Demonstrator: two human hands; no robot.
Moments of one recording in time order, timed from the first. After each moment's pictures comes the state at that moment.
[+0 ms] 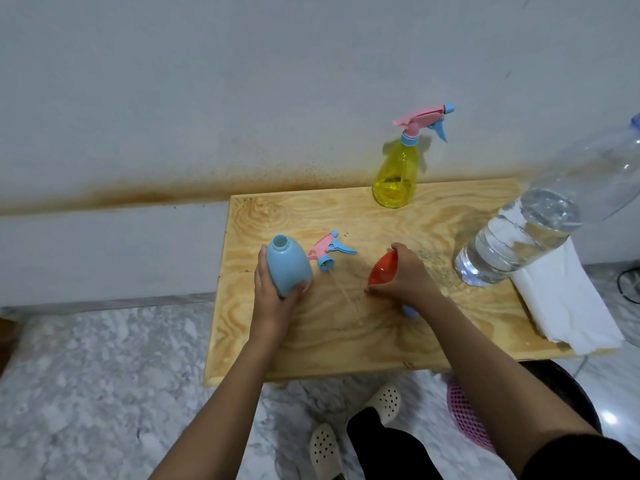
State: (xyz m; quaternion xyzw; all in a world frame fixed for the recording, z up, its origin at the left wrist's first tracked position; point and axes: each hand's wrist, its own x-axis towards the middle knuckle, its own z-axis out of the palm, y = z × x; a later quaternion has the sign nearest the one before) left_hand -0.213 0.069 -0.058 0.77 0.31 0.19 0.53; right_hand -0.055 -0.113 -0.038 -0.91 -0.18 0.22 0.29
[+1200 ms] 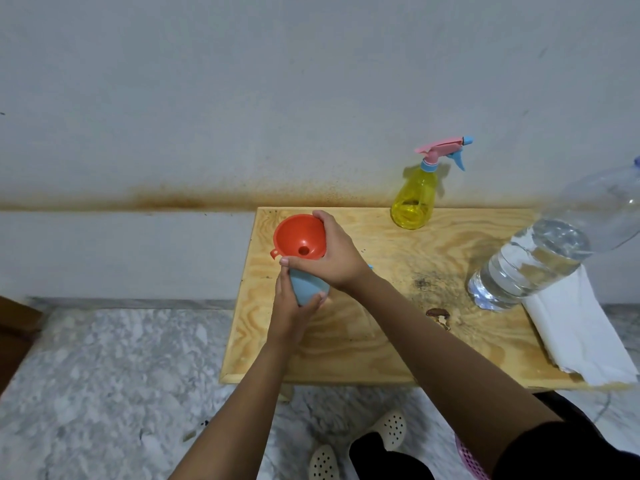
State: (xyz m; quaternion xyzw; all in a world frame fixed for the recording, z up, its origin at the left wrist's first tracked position) left_hand -0.216 0.076 -0.068 0.74 0.31 0.20 0.56; right_hand -0.118 0.004 0.053 -0.79 -0.34 0.23 0.46
